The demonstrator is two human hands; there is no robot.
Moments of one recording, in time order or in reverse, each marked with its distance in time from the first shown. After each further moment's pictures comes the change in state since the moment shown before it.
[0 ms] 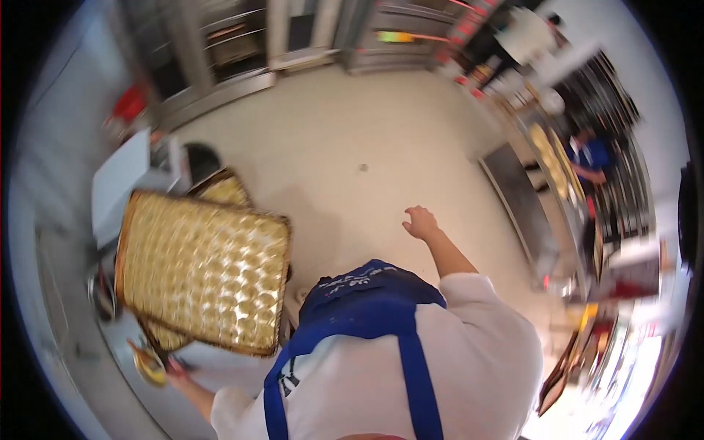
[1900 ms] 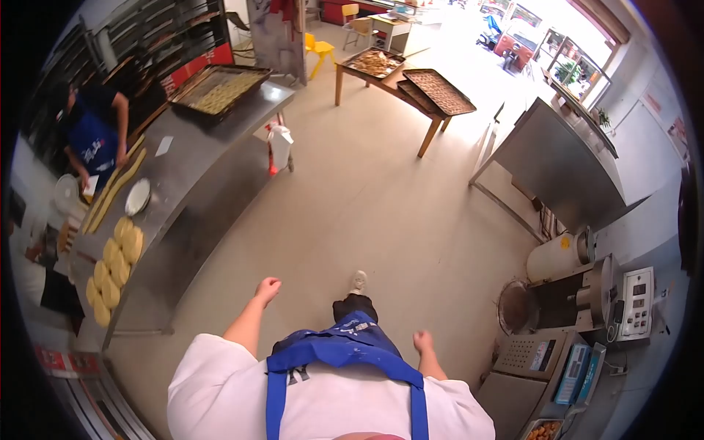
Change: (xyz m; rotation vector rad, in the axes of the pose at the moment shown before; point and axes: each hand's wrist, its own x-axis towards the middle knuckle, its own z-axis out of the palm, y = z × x) left_hand -1.554 -0.633 0.086 -0.999 2.312 -0.251; right_hand -0.491 0.455 0.354 1.144 0.731 2.555
